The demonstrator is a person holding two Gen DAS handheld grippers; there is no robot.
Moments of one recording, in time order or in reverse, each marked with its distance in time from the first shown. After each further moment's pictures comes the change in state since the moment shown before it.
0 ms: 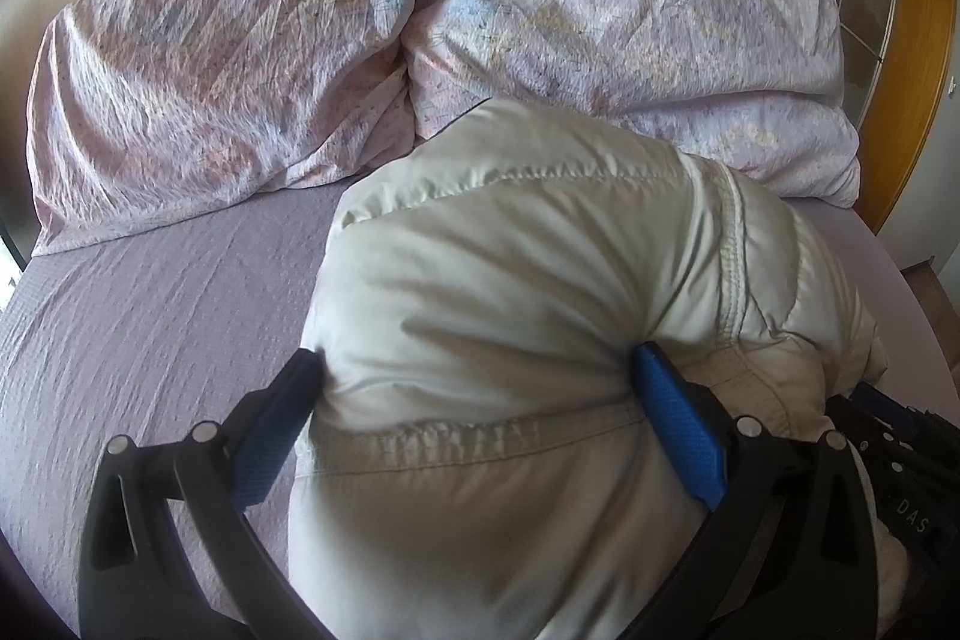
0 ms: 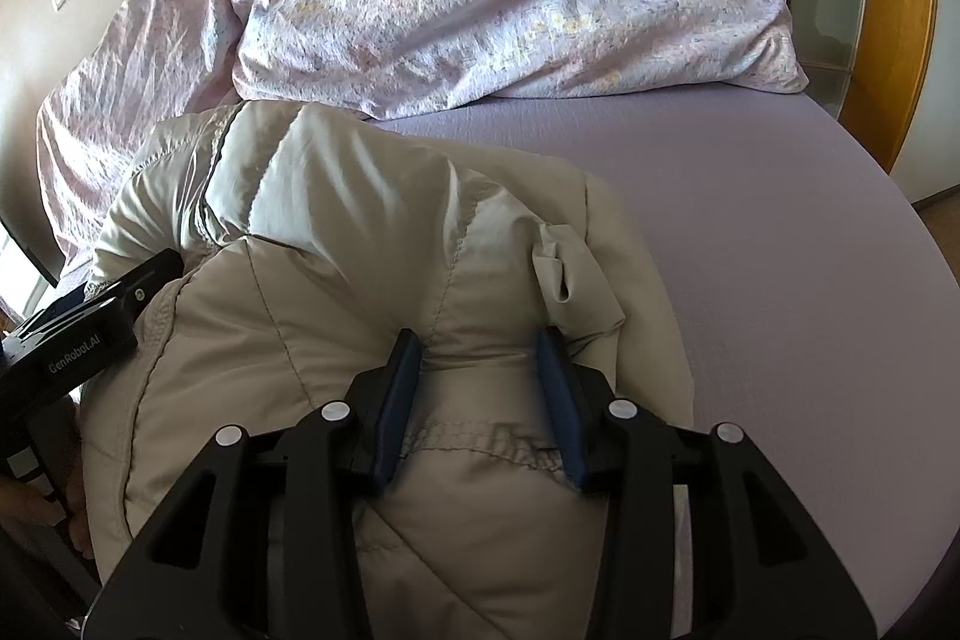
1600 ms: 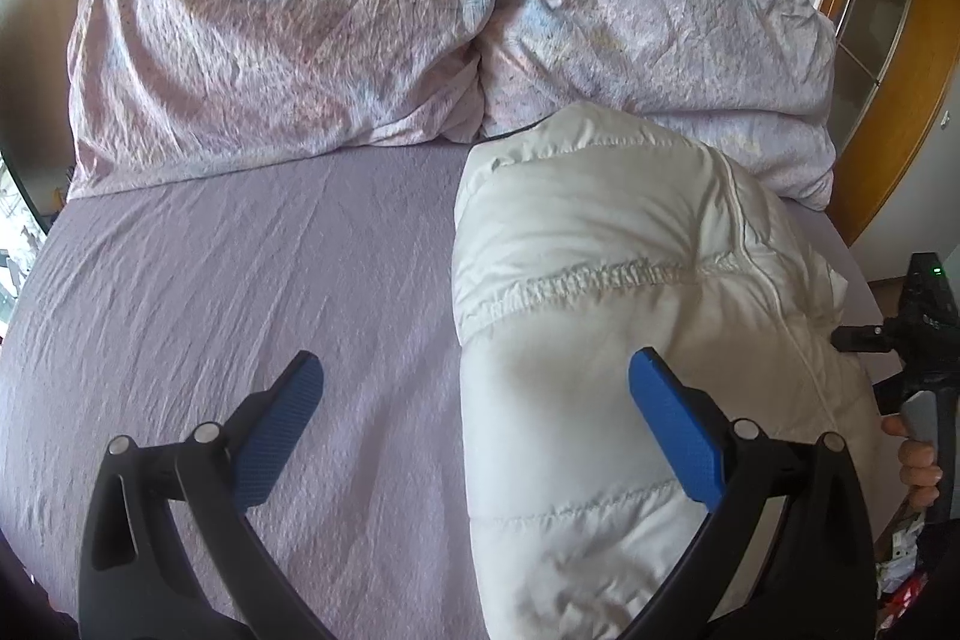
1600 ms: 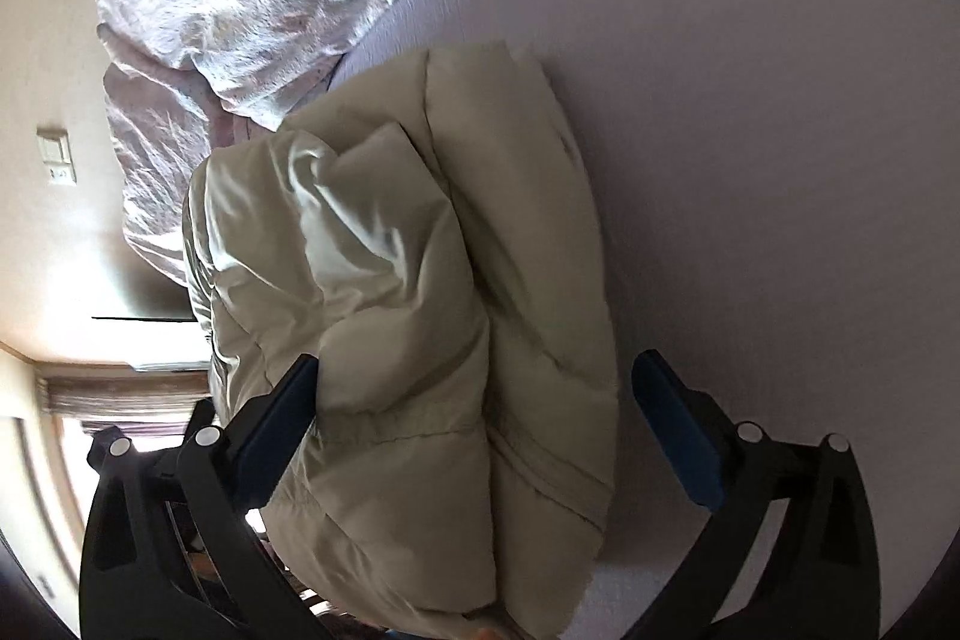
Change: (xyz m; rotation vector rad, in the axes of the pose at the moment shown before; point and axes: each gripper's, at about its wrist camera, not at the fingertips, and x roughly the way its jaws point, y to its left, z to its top) left arm -0.081 0.063 -0.020 -0.072 0.082 -0.047; right arm 0.035 -0.088 0.006 0.481 0.503 0.453
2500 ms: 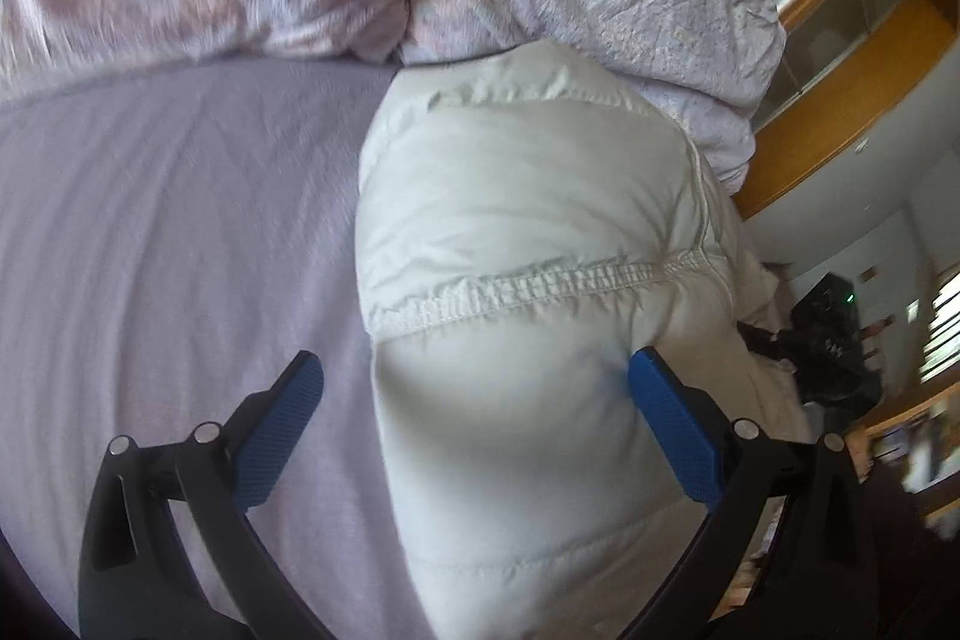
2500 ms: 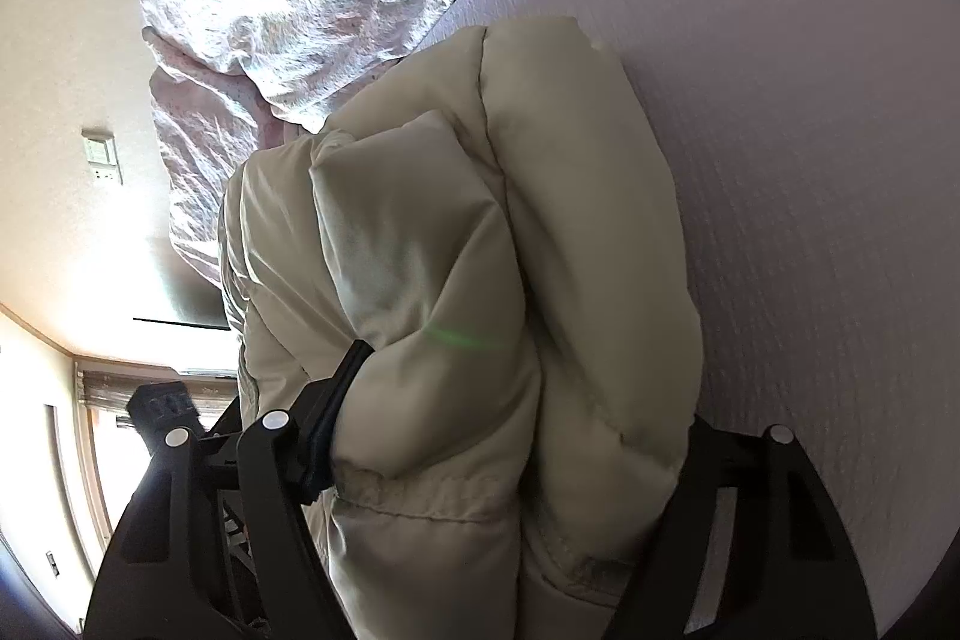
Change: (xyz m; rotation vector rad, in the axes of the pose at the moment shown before) left arm 0.060 0.029 0.012 -0.112 0.202 -0.378; right arm 0.010 0.004 -0.007 -0.039 -0.071 0.130
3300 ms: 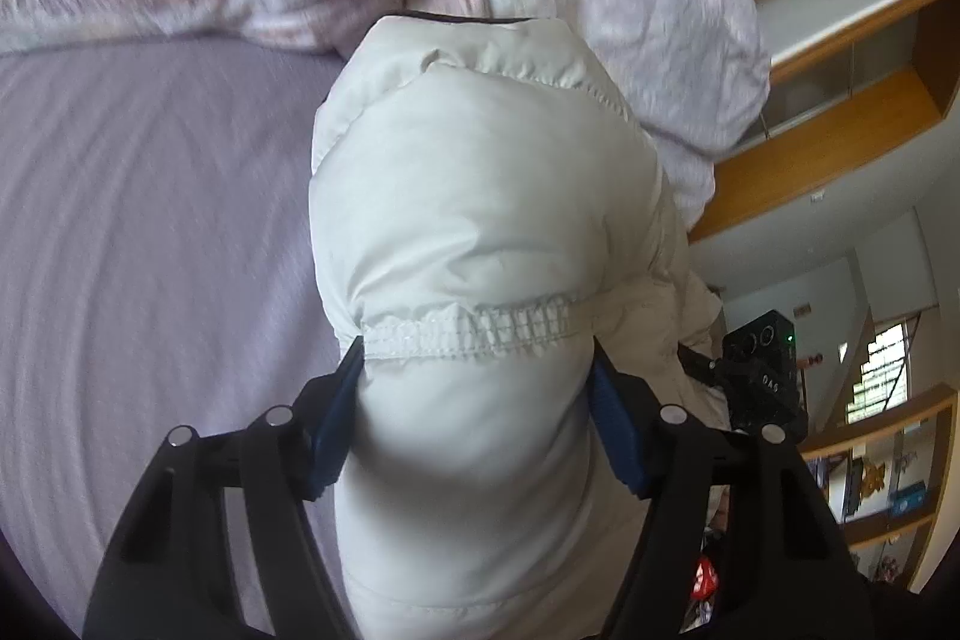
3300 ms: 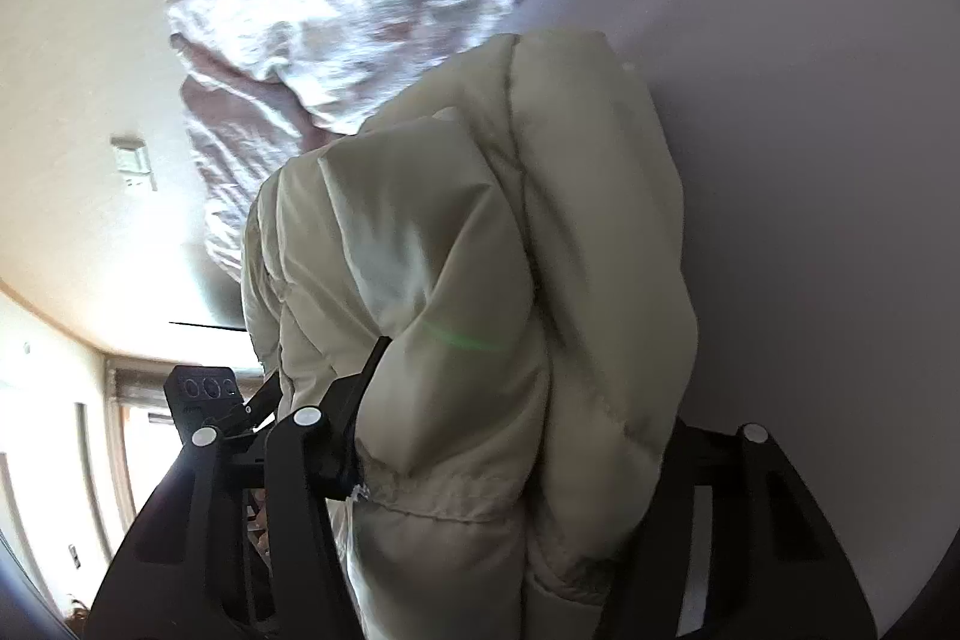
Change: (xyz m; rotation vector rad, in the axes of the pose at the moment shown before) left arm -0.007 0.023 0.036 -0.128 0.017 -0.150; right arm 0.013 0.022 0.019 -0.010 0.017 0.109
